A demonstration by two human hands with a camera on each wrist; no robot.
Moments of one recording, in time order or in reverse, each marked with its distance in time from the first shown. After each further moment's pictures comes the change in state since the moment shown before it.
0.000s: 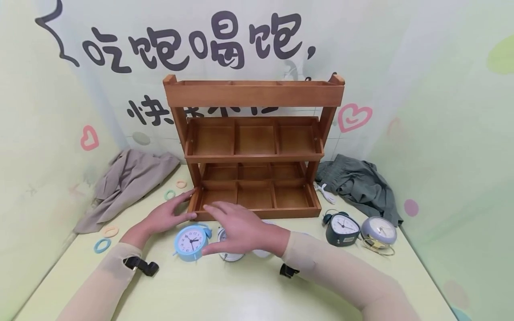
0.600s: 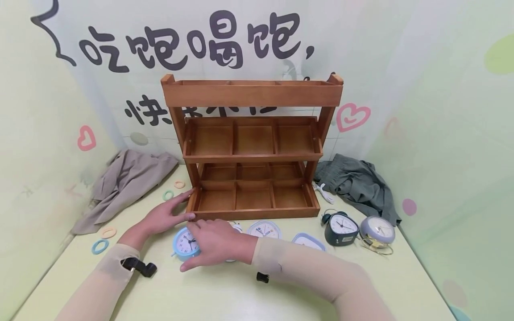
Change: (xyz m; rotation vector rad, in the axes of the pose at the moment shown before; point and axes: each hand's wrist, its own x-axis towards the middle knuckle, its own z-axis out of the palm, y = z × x) left_hand -0.001 -0.005 0.001 -0.010 0.003 -0.004; right_hand 0.046 -0.029 0.051 -0.191 -0.112 -0.005
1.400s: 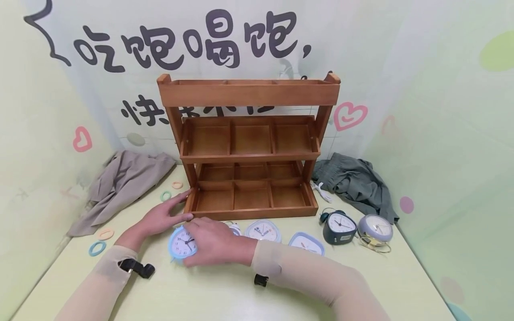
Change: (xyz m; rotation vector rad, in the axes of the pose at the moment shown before) left_hand -0.001 -0.001 0.001 -0.032 0.001 -0.020; right_hand -0.001 -0.003 0.002 0.129 0.099 0.028
